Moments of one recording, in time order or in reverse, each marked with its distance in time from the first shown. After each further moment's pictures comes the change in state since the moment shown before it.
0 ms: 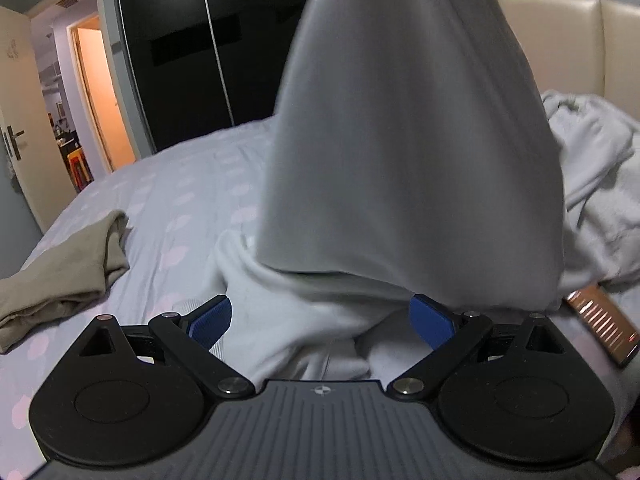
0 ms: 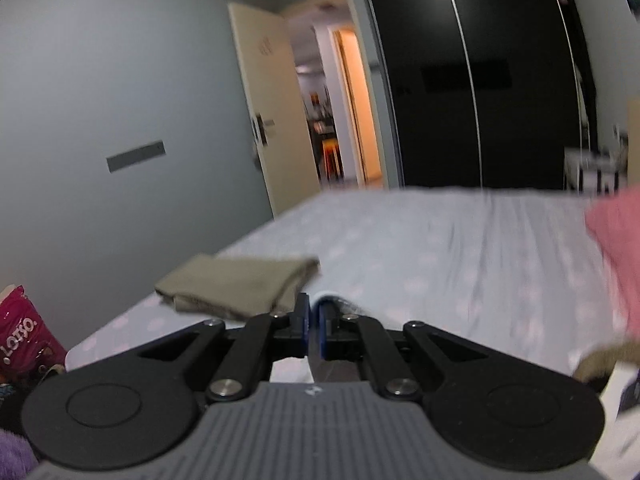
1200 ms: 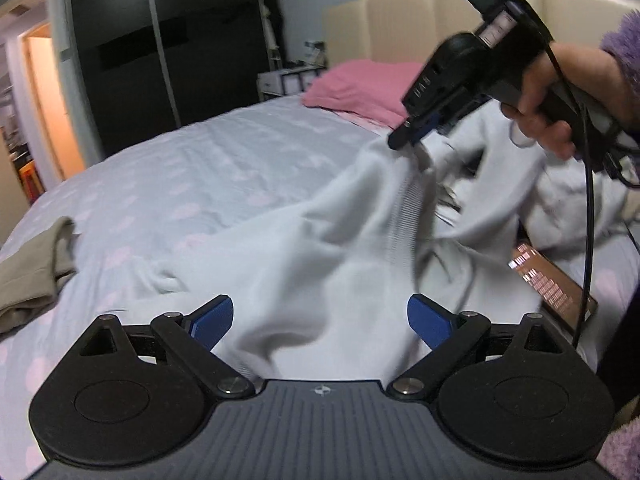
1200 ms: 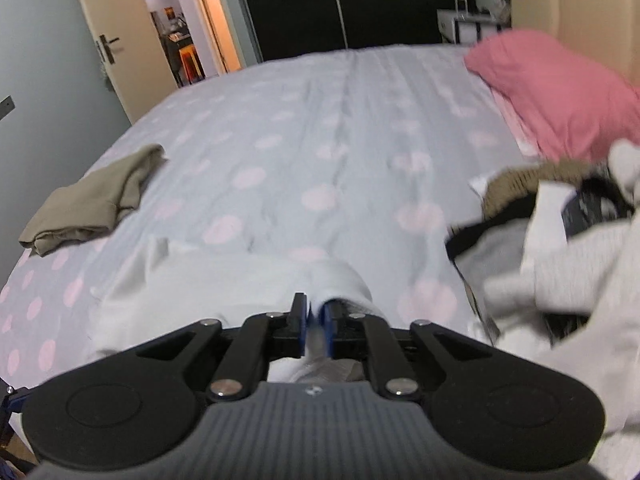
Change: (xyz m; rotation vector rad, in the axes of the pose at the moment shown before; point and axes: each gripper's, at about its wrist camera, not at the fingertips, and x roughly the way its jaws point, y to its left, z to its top) left arm 0.002 -0.048 -0.029 0.083 0.034 -0.149; right arm 0.078 -0.129 -0.137 0.275 0.359 -0.353
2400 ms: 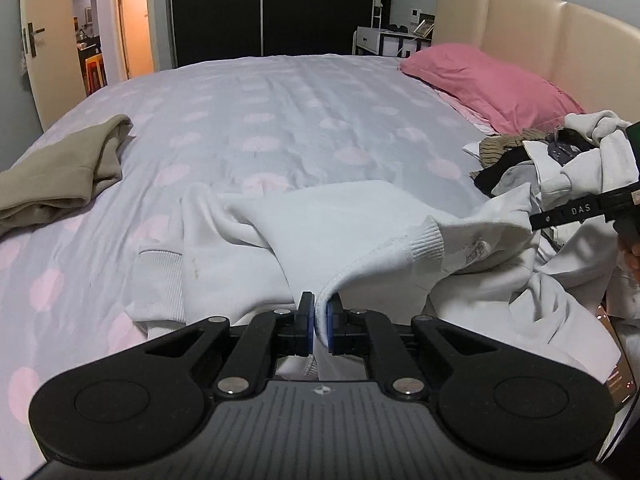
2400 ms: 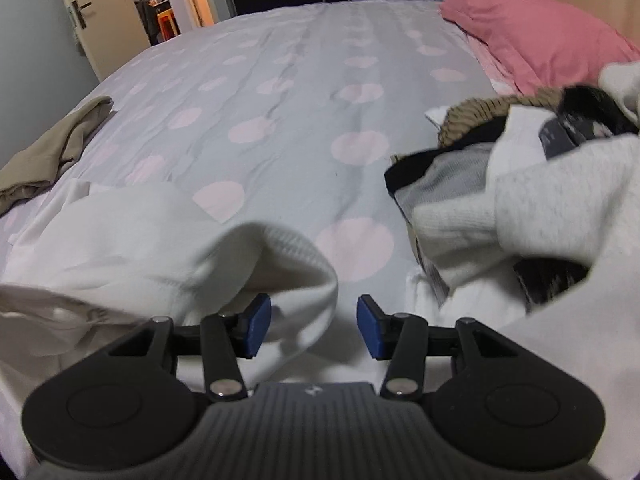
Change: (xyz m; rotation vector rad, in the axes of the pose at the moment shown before) left arm 0.045 0.096 0.002 -0.328 0.134 0.133; right arm 0.071 -0.074 -0.033 -0.042 0.096 -0.071
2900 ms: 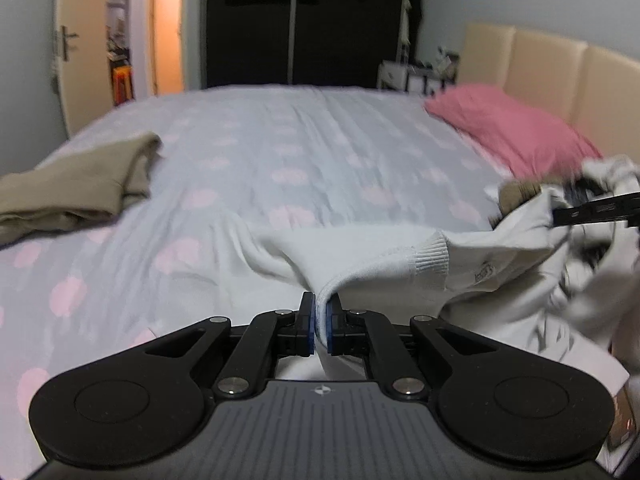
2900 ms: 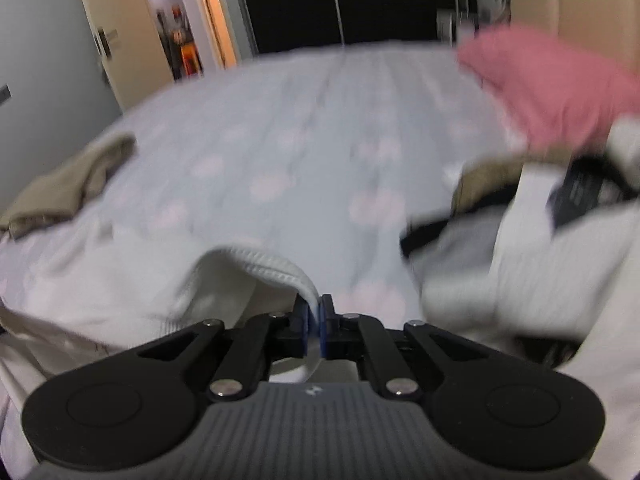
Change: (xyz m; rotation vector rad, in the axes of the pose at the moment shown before) left arm -0.027 0.011 0.008 -0.086 -0.131 0.060; right arm -0.034 0.008 0.027 -0.009 -0.177 0.051
